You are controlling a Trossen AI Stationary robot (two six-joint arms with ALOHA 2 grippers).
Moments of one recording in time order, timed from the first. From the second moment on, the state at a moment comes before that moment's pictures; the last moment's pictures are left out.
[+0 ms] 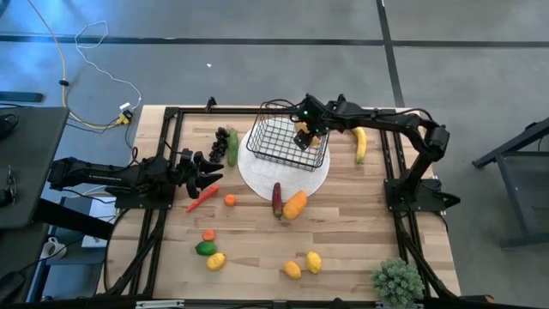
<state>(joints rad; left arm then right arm) 0.12 0.34 0.01 0.34 -0.13 -0.57 -0.47 1.72 1.33 -0.68 0.09 0.21</state>
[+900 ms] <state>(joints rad) 0.12 0.34 0.01 0.34 -0.14 -0.63 -0.48 1.72 1.33 -0.71 0.15 0.11</state>
